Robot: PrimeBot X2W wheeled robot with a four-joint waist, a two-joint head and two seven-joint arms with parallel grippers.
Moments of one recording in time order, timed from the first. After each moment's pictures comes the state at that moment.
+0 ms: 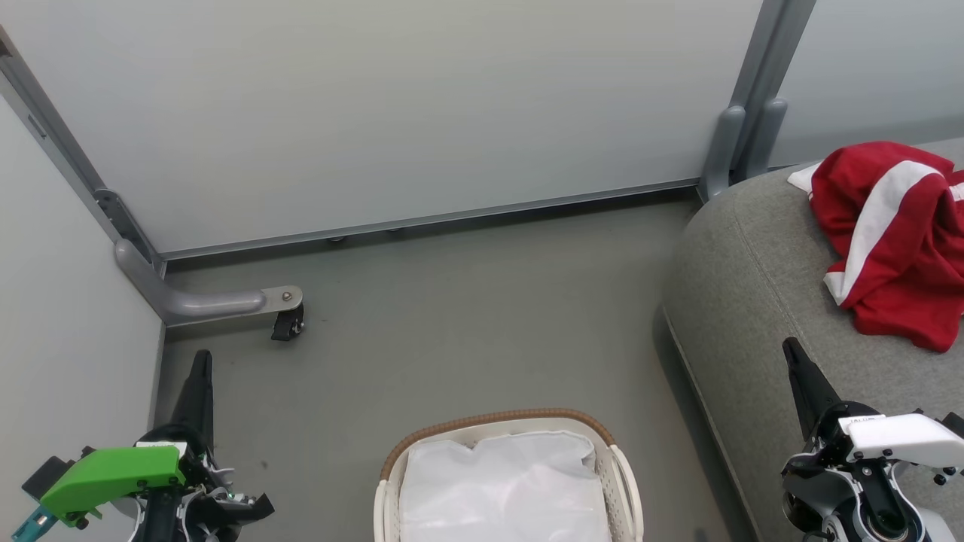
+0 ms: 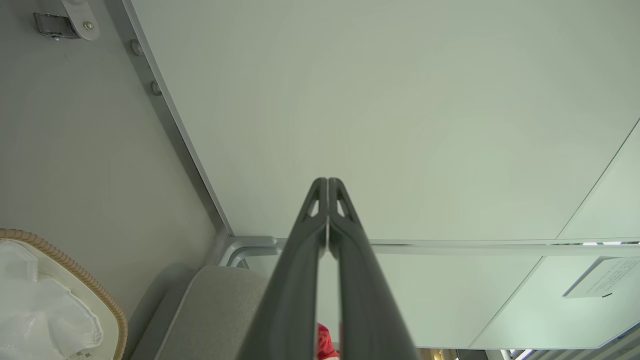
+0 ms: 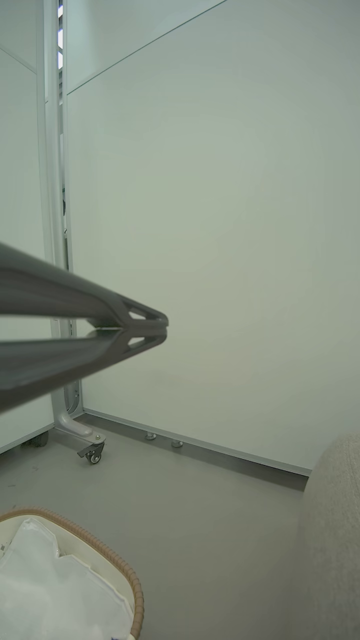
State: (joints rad) left arm -0.10 0.05 0.11 0.25 -1.61 -0.13 0.11; right arm -0.10 -0.05 -0.11 0.25 1.61 0.13 0.12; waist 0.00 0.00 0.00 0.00
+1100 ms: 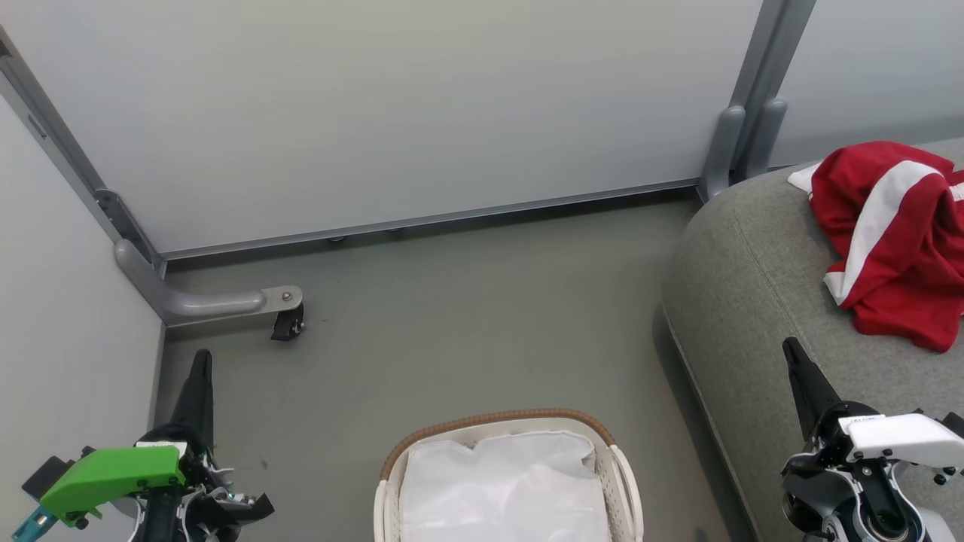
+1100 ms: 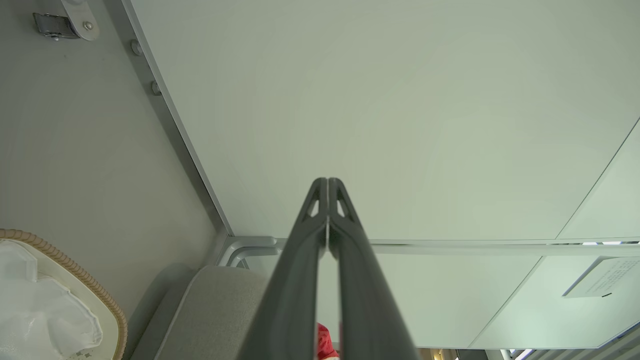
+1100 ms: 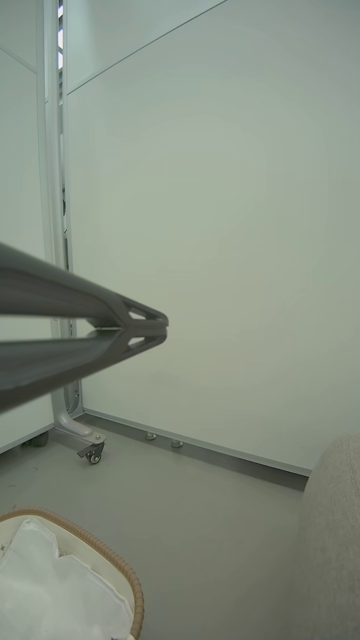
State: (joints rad) left arm -0.10 0.05 0.11 0.25 -1.61 -0.13 0.11; right arm -0.10 -0.05 -0.11 0.25 1.61 0.13 0.12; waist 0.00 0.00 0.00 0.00
